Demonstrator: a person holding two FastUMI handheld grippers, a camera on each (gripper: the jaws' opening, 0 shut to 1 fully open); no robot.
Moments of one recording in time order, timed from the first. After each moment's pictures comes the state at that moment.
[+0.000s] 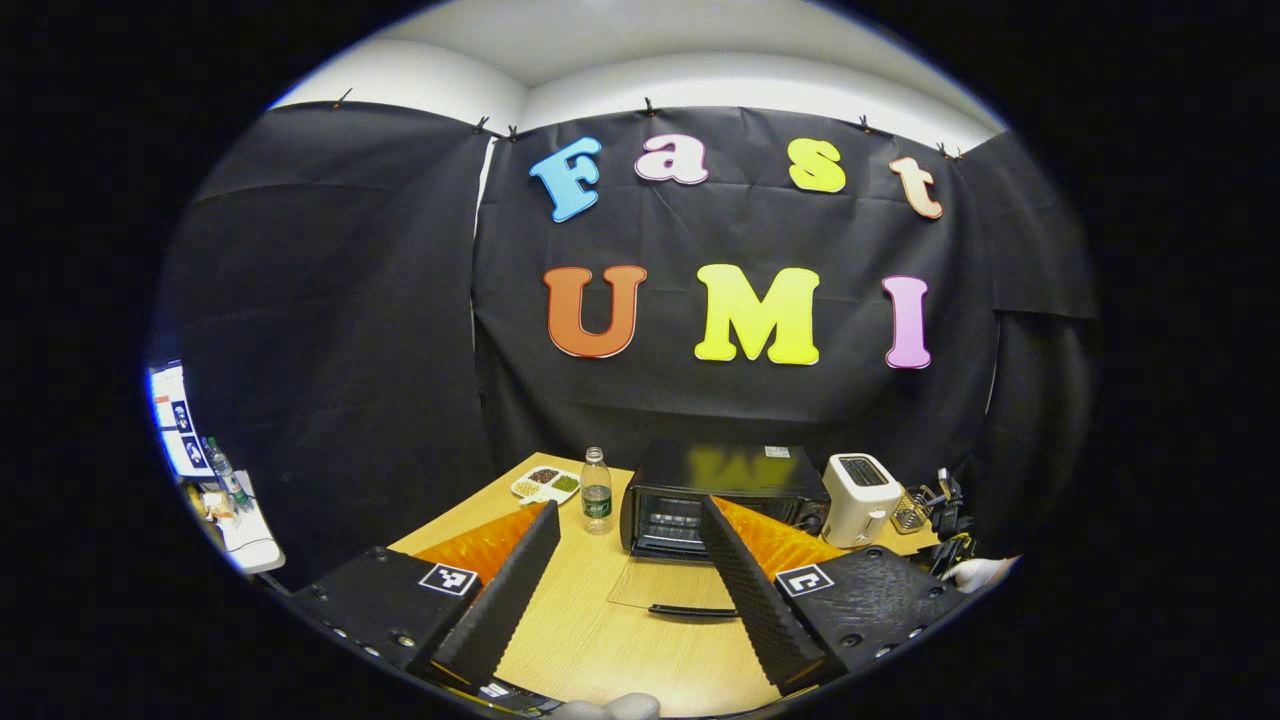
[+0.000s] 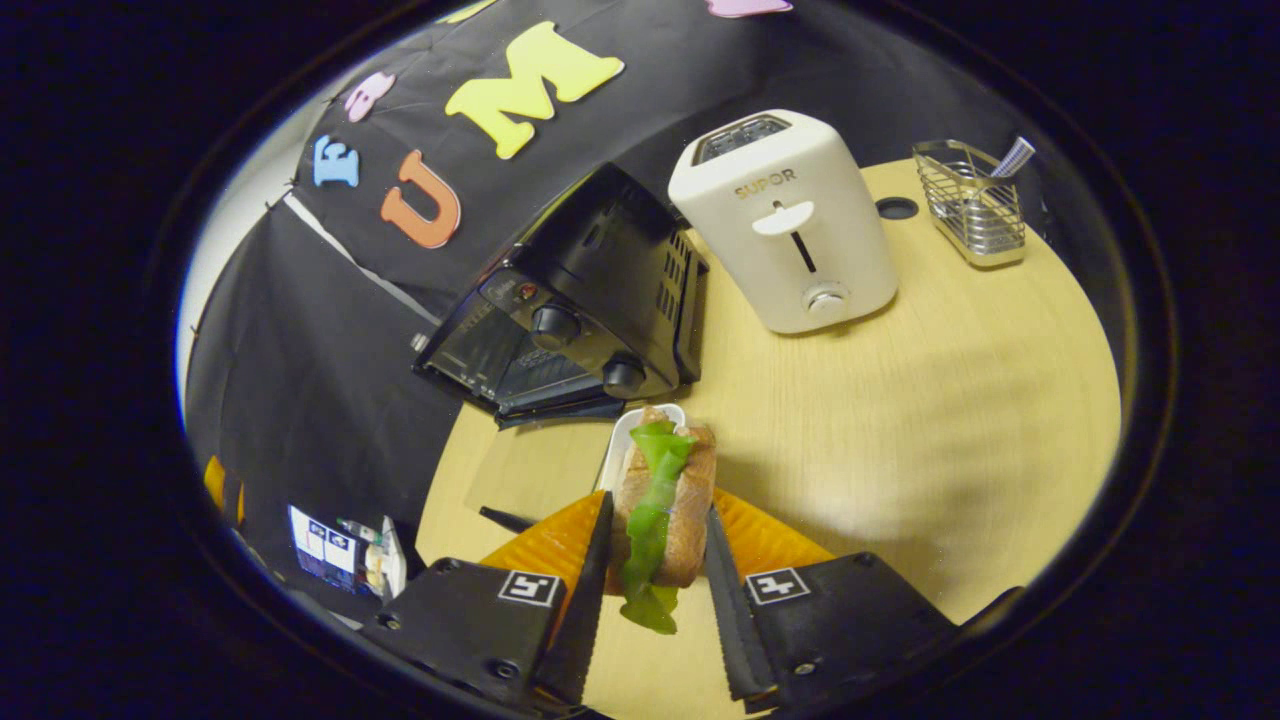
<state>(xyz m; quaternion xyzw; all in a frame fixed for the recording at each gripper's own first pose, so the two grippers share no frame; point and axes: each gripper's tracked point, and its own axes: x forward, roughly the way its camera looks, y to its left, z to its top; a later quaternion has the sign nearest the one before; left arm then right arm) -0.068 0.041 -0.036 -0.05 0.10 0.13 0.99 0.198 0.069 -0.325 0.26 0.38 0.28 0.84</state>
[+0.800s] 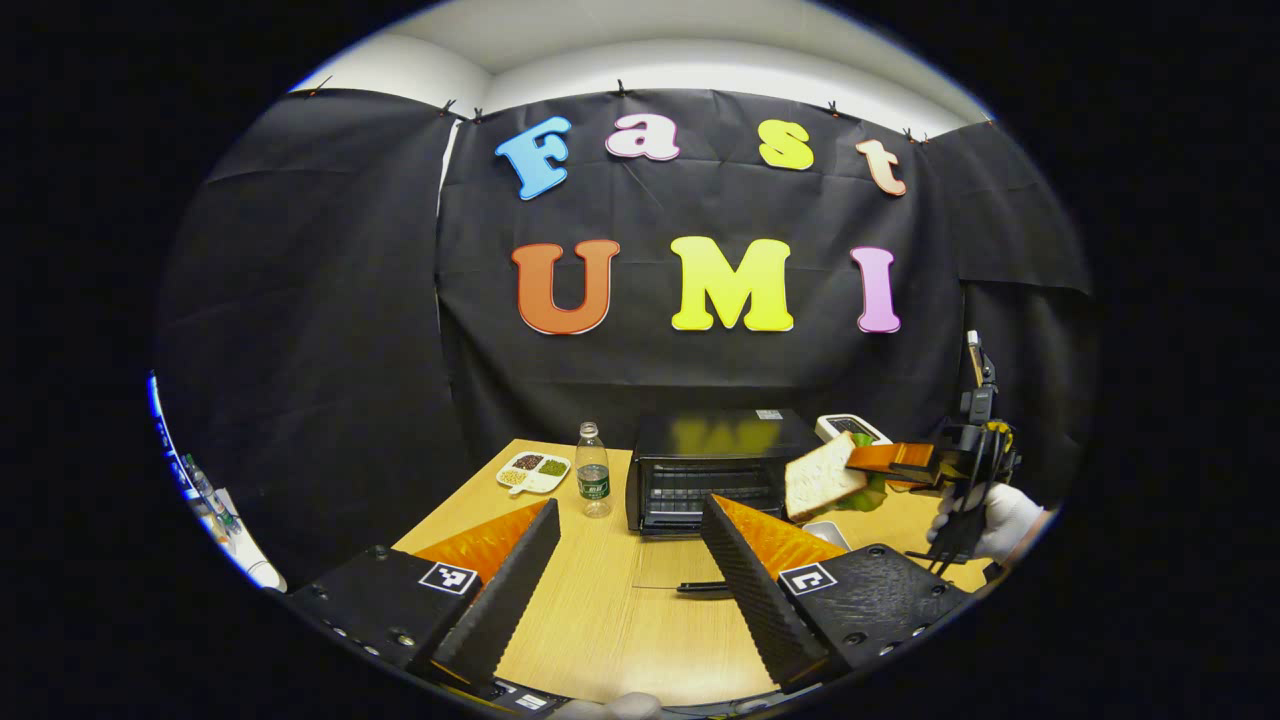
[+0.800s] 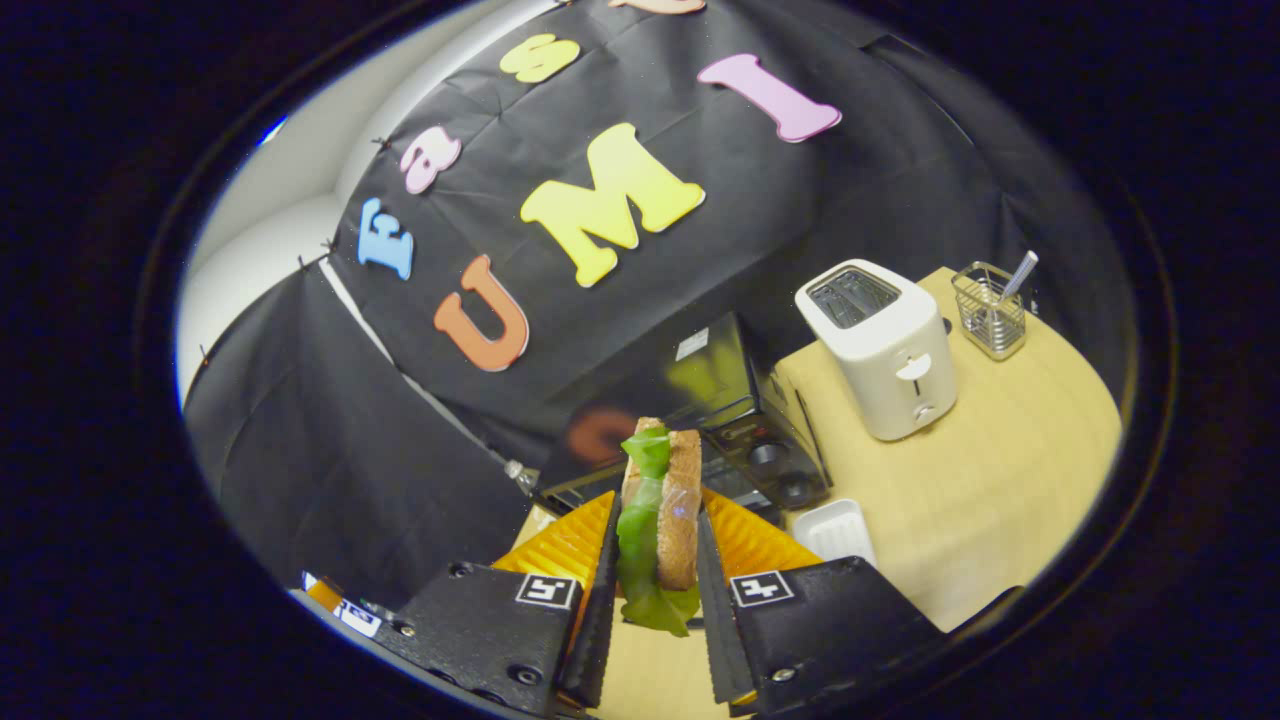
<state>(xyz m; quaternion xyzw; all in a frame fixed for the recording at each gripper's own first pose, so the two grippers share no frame) -0.068 0.090 -0.077 -0.02 0.12 0.04 0.99 0.180 0.185 -0.160 0.36 0.15 0.19 0.90</state>
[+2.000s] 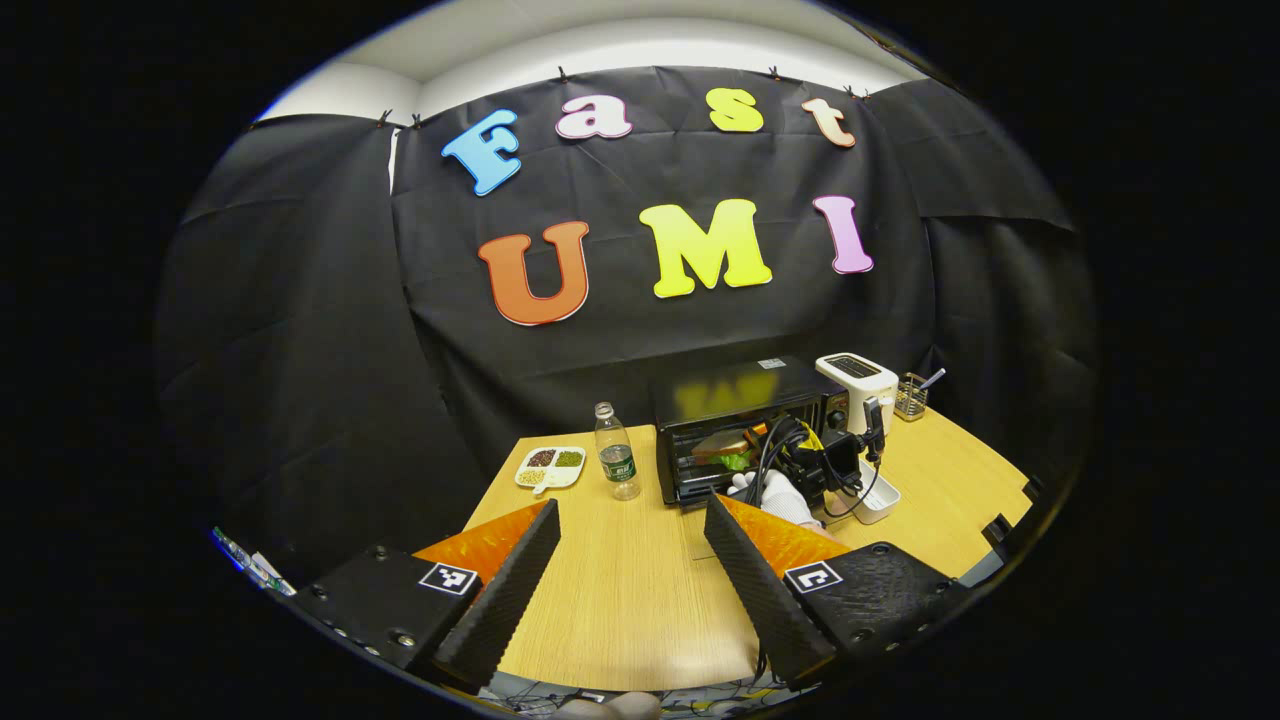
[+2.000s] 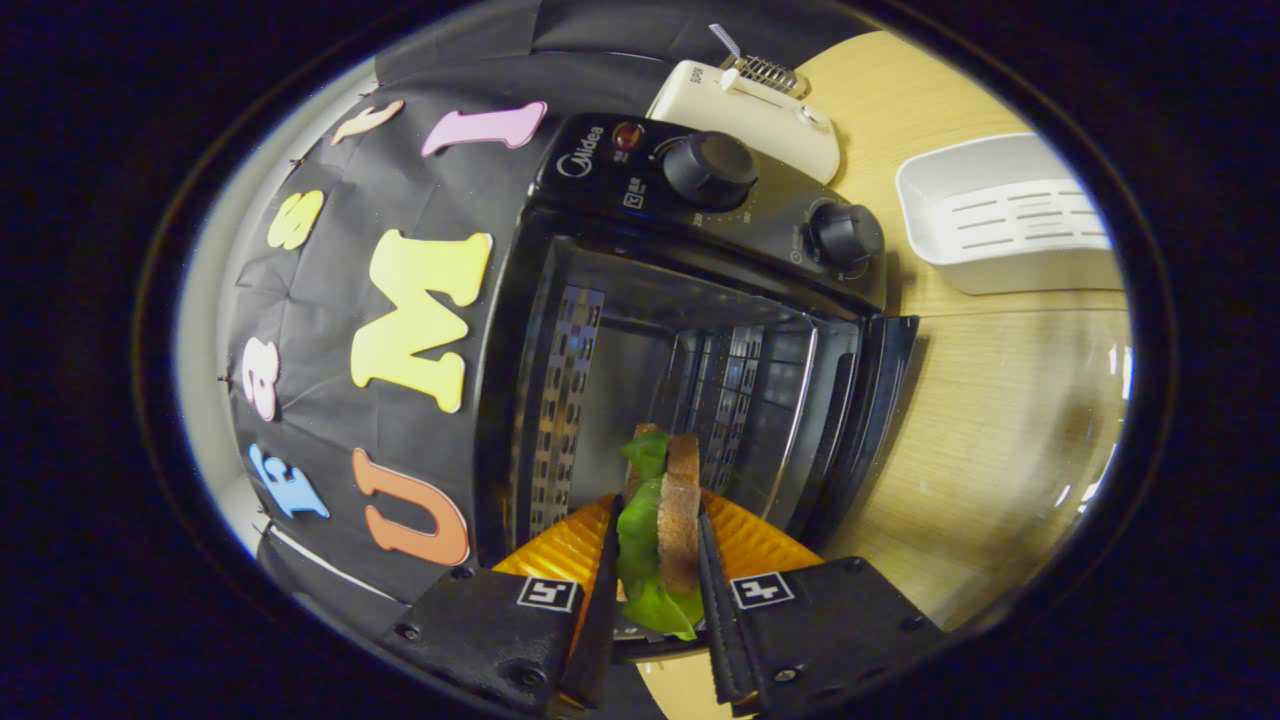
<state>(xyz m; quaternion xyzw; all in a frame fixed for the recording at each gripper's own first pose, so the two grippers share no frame) -0.077 0.140 -0.096 0.06 0.16 0.00 0.99 0.343 0.314 -0.271 0.64 0.09 -0.02 0.76</state>
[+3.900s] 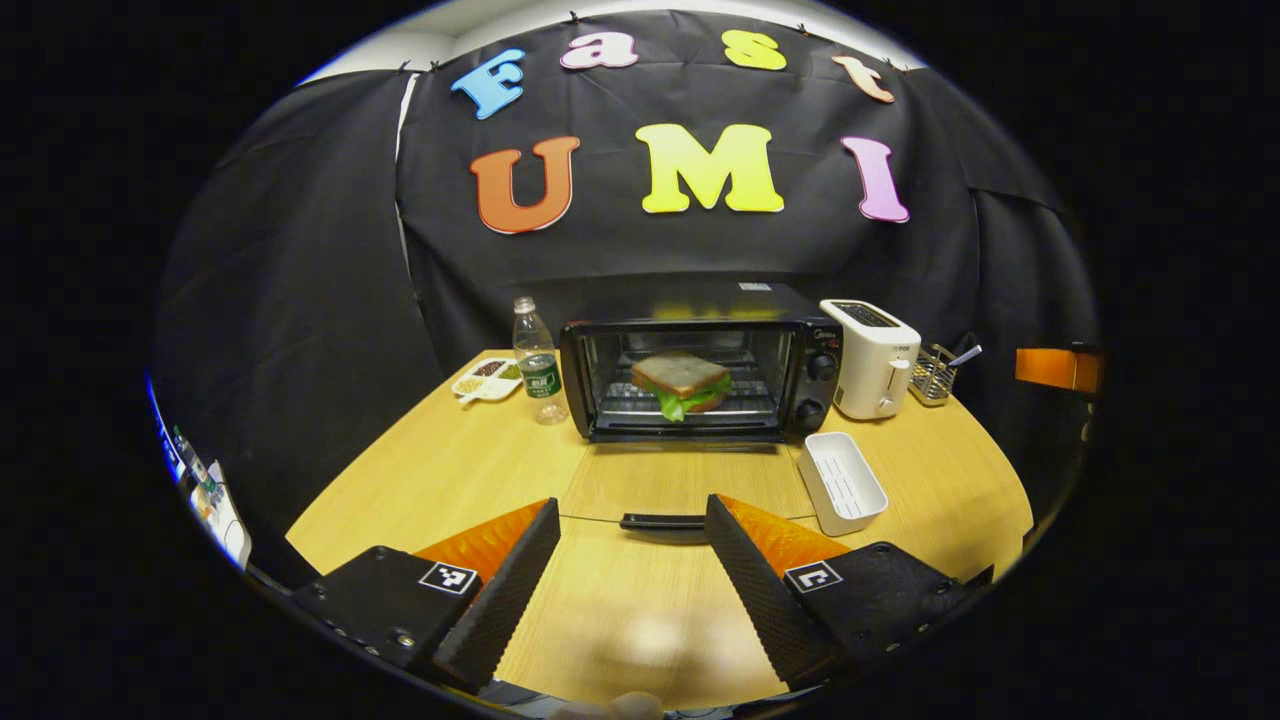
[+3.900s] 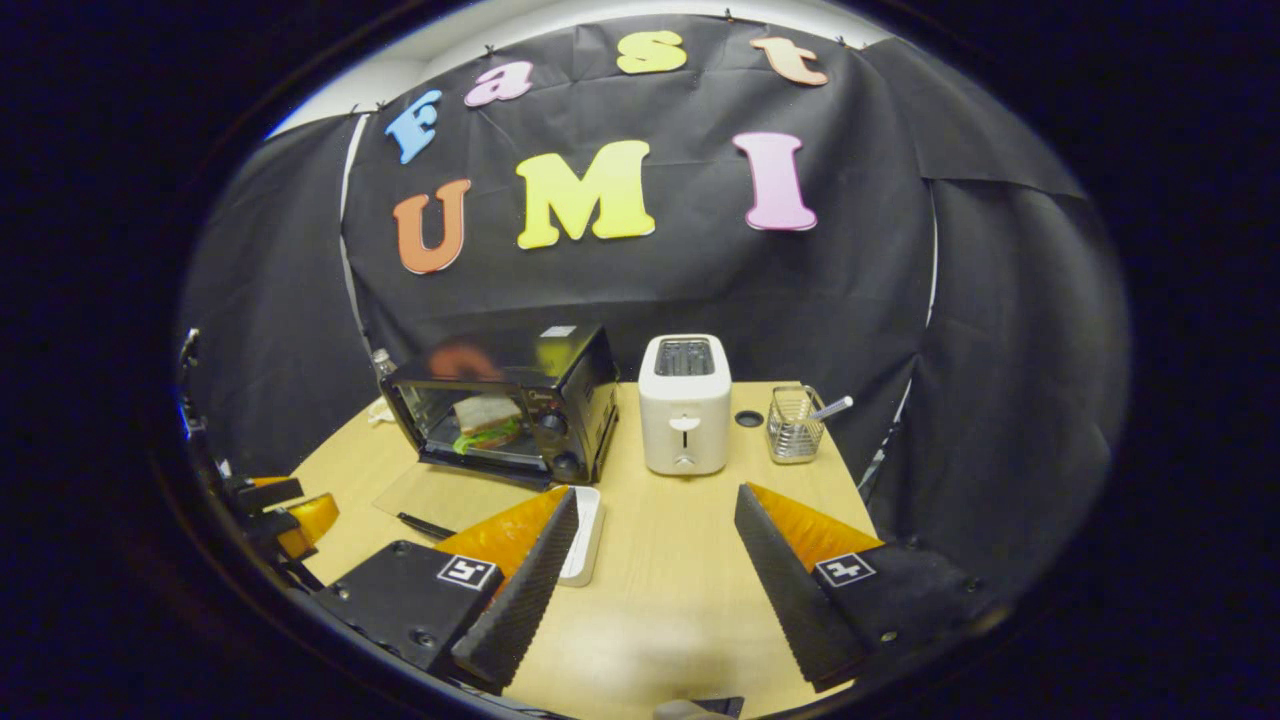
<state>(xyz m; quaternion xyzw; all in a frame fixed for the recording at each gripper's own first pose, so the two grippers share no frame) -0.023 -0.014 -0.242 -0.01 0.25 0.05 0.97 0.100 -0.023 -0.190 0.04 0.18 0.08 0.98</state>
